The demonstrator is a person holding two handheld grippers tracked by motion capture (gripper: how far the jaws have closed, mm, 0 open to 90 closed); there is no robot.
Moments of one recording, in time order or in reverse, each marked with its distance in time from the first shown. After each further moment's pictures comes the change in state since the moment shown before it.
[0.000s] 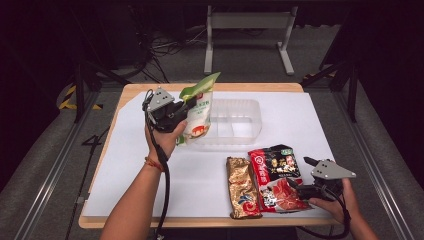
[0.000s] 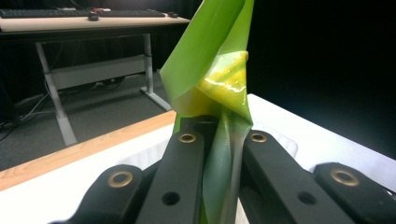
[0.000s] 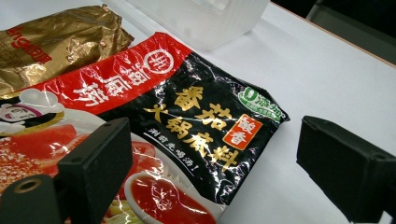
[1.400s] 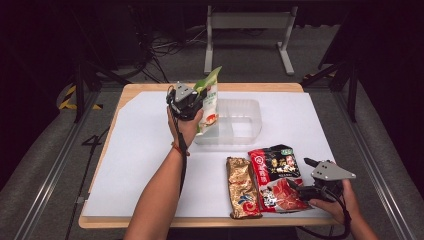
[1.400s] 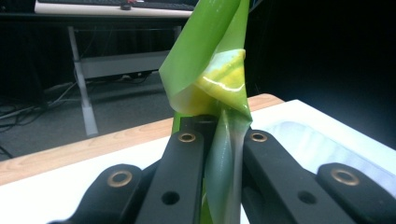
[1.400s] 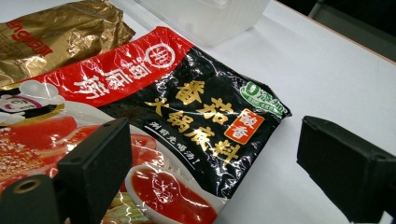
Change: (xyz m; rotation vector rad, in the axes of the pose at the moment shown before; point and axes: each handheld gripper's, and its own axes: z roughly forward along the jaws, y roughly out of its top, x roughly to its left) left arm 0.019 -0.034 0.086 -0.030 0.130 -0.068; right arm 0.001 -0.003 0.000 0.005 0.003 -0.004
